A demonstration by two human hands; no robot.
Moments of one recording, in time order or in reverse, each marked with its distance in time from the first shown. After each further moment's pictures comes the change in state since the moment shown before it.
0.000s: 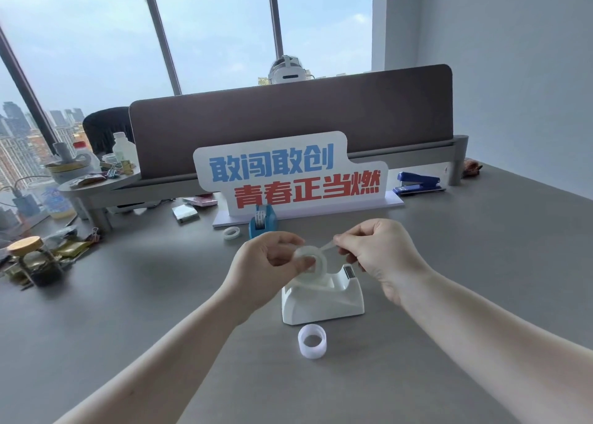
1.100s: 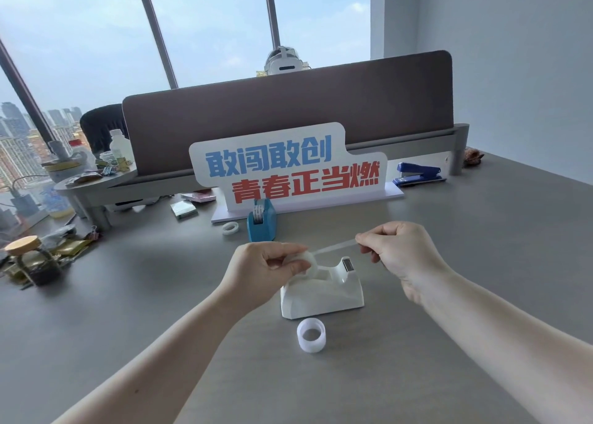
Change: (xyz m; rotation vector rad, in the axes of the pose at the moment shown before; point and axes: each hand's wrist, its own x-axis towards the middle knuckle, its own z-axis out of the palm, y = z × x) left_hand 0.005 -0.021 0.000 0.255 0.006 0.120; right_hand 0.009 0.026 -0.020 0.032 0.074 0.067
